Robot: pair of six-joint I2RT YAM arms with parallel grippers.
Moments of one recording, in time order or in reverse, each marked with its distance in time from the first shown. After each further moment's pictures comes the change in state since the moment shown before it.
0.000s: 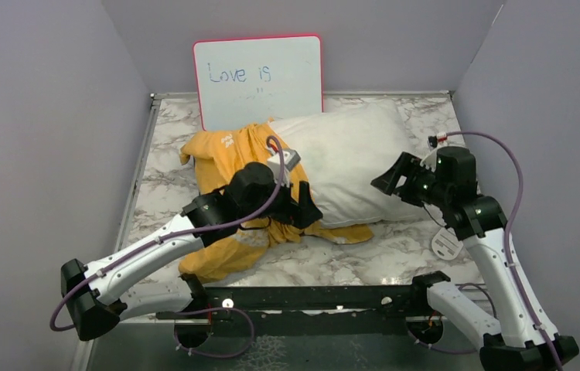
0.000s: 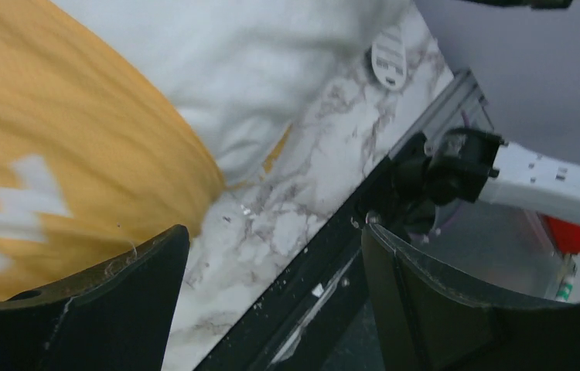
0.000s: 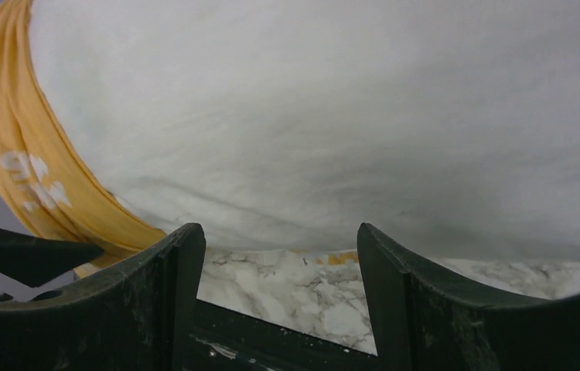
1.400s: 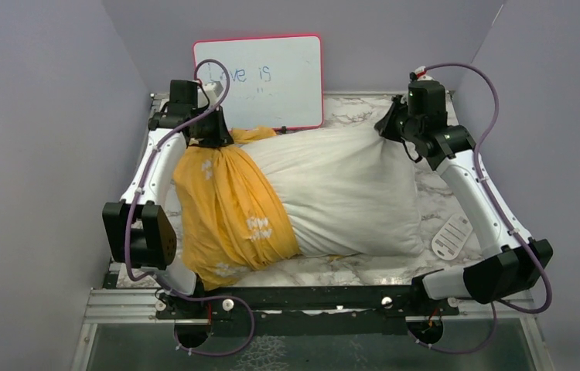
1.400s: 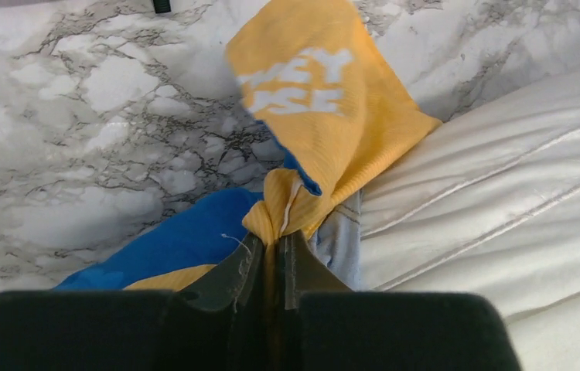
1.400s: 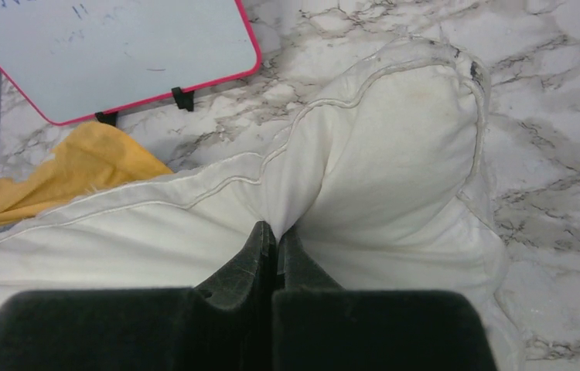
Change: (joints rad) left arm 0.796 0.571 0.488 -0.325 0.247 0.449; right arm 0.053 0.477 0.396 0.131 0.313 -0.105
